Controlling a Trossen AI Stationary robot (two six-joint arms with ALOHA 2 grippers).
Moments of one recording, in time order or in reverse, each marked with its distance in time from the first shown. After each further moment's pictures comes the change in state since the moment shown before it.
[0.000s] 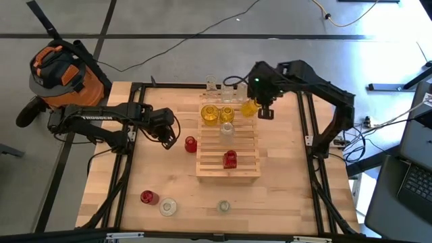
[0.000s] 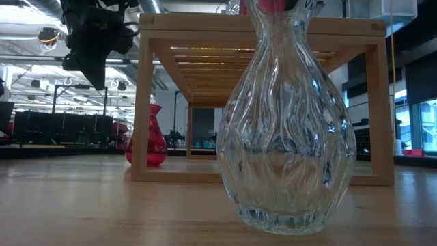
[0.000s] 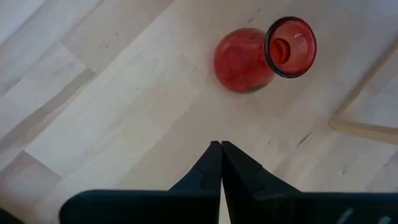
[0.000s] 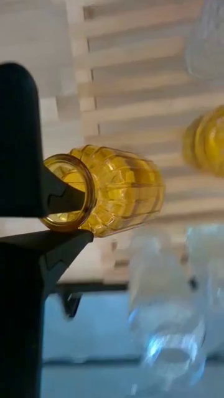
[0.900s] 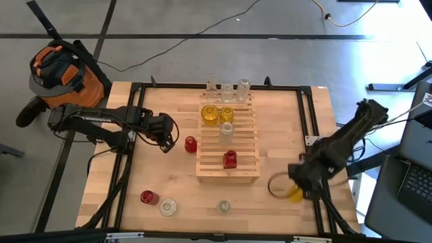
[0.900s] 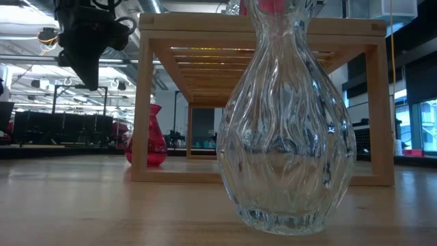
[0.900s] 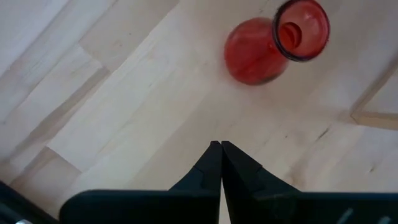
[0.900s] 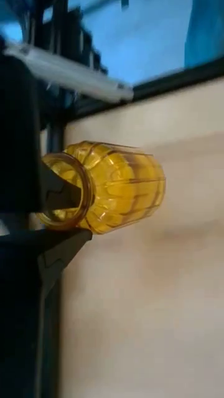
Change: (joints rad) left arm -0.096 0.000 0.000 -0.039 -0.104 -0.036; right arm 1.040 -0.525 -1.057 0.374 -0.297 1.185
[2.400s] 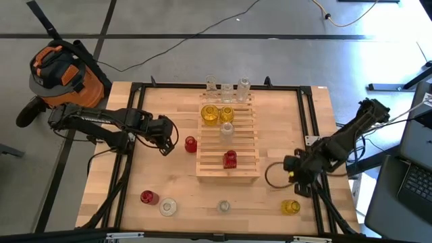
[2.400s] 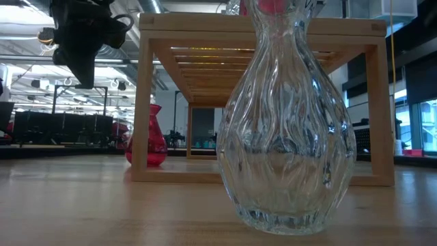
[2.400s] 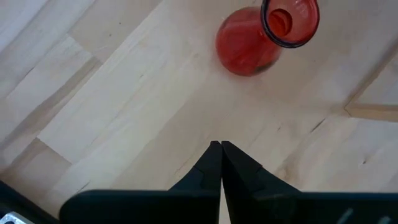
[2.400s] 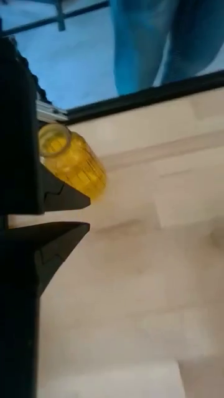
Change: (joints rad) left arm -0.061 0.000 0.000 -0.006 -0.004 -0.058; right arm -0.049 -0.041 0.038 0.089 0.141 0.052
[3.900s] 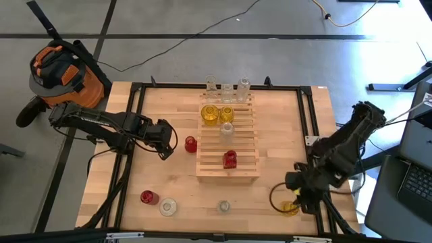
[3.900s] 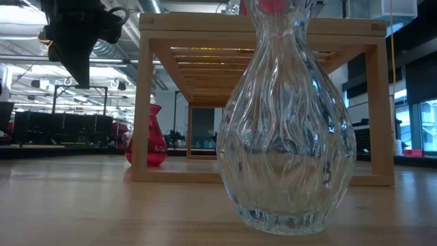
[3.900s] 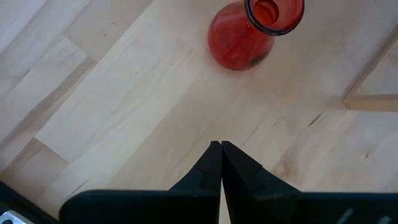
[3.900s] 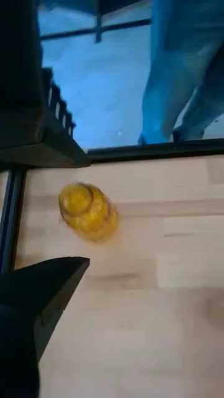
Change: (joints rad) left arm -0.098 0.000 0.000 -0.003 -0.058 -0.059; right arm 0.117 0.144 0.189 0.007 -0.026 0.000
